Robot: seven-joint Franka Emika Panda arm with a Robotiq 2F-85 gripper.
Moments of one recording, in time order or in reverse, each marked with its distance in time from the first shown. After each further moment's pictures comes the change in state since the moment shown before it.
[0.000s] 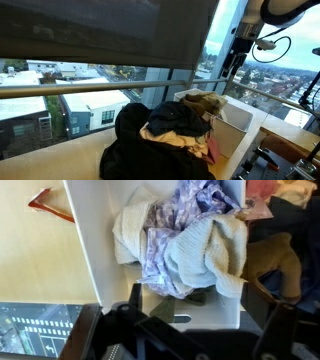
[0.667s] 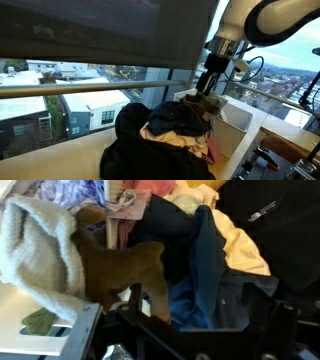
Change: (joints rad) arm 0.157 0.136 0.121 -0.065 0.080 0.193 0.053
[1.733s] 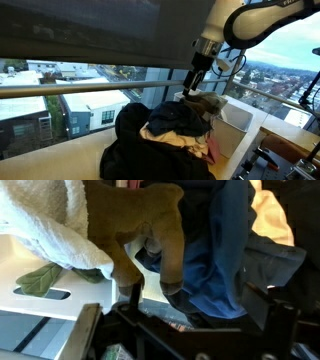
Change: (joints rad) arm 0.017 0.146 -0.030 0.179 -0.062 0.014 -0.047
